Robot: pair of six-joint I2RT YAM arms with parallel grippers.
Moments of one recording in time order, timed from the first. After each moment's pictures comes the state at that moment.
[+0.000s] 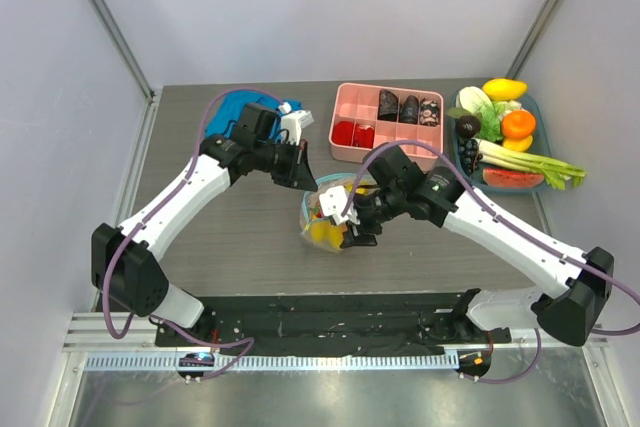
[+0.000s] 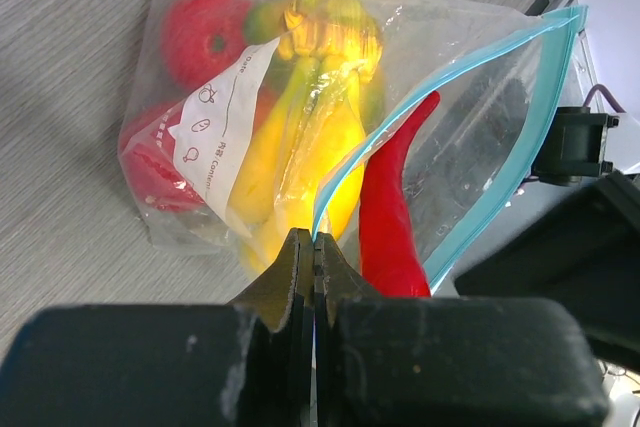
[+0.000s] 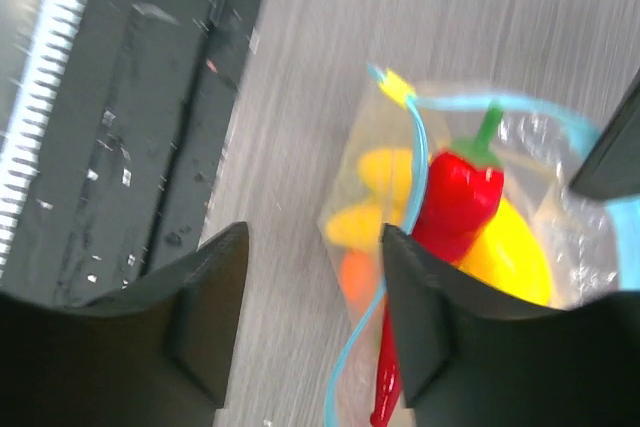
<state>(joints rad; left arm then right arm) -0.52 1.49 1.34 -0.67 0.59 -0.26 0.82 1.26 1.23 -0.82 -0.66 -0.84</state>
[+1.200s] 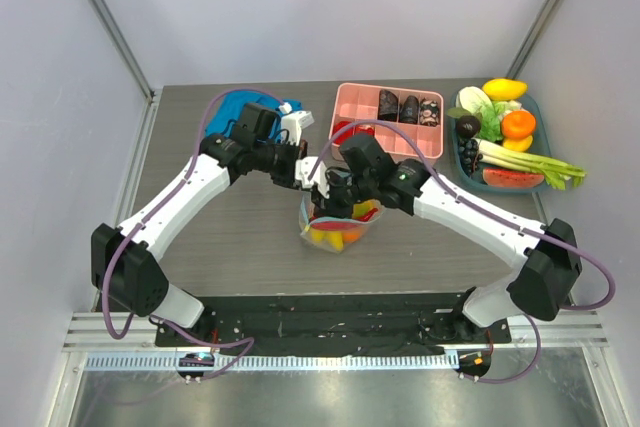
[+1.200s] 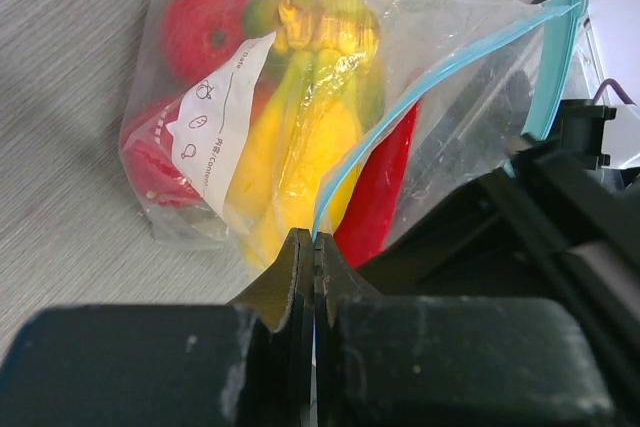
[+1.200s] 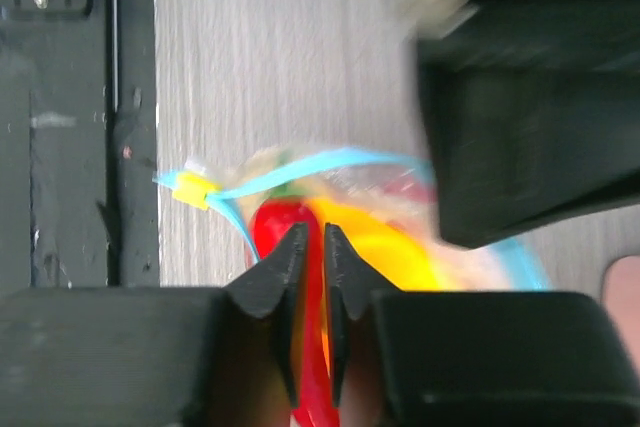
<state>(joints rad) -0.52 1.49 1.35 -0.69 0.59 -0.24 0.83 1.45 1.27 -0.53 -0.51 -0.51</state>
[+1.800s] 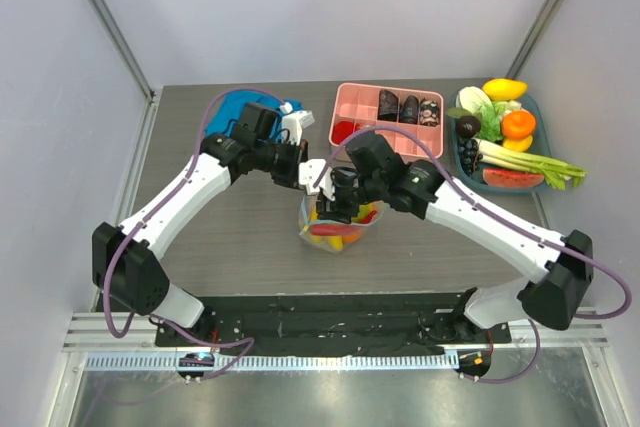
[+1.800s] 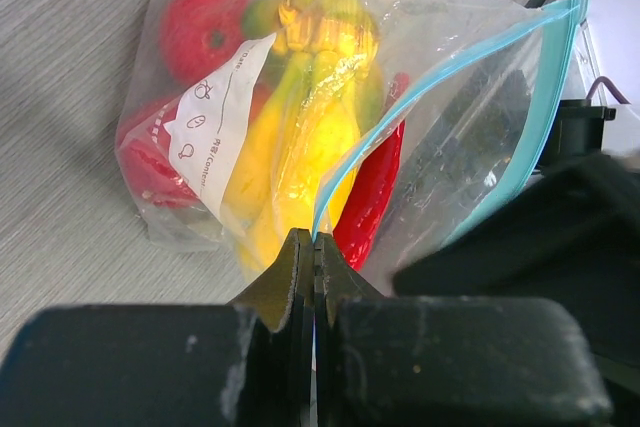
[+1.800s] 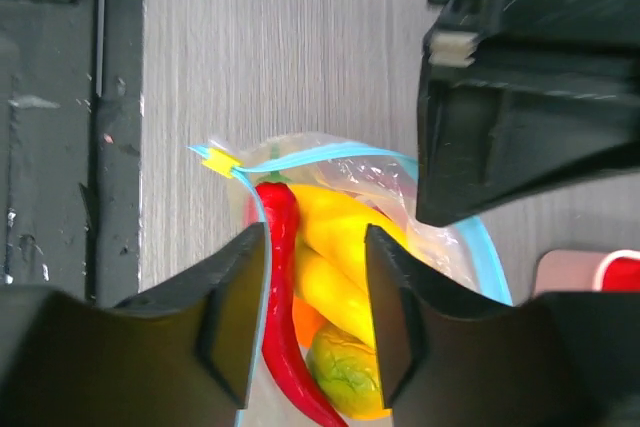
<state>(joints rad) -0.52 1.49 1.36 -0.69 0.60 -0.24 0.86 1.39 1.29 -0.60 -0.44 -0.60</state>
